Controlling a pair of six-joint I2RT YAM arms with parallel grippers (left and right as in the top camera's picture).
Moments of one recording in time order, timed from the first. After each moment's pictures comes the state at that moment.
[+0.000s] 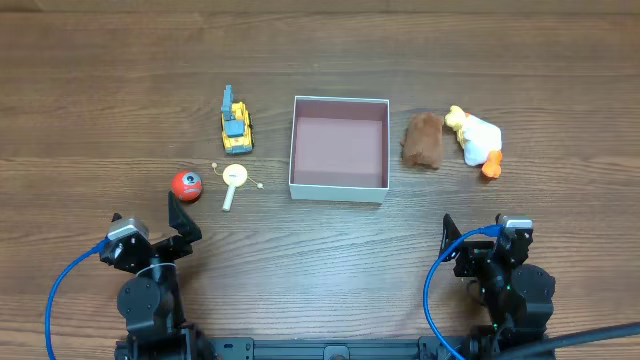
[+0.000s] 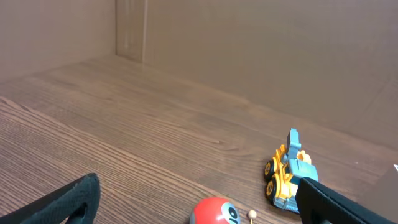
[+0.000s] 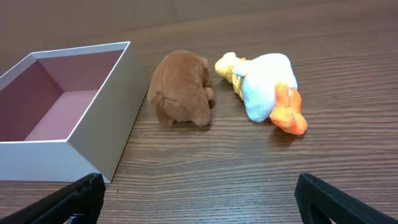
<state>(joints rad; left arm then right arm) 0.21 0.02 0.02 -0.09 -0.12 -0.24 0.01 0.05 0.15 -0.48 -0.10 0.12</state>
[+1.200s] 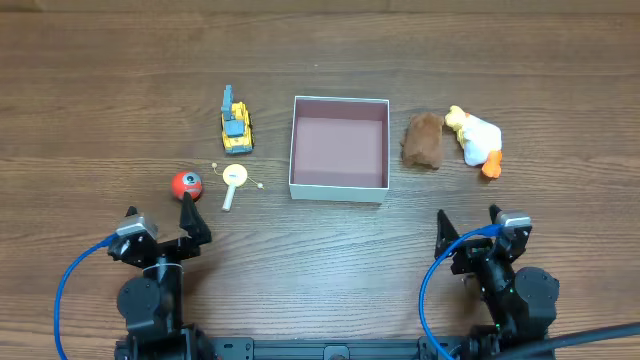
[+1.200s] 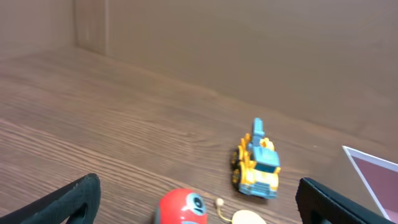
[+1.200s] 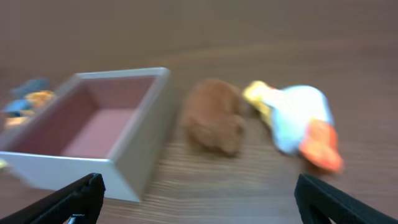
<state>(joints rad) 0.21 0.02 0.02 -0.10 0.03 -0.27 0.01 0.05 0.15 -0.34 -0.23 0.12</state>
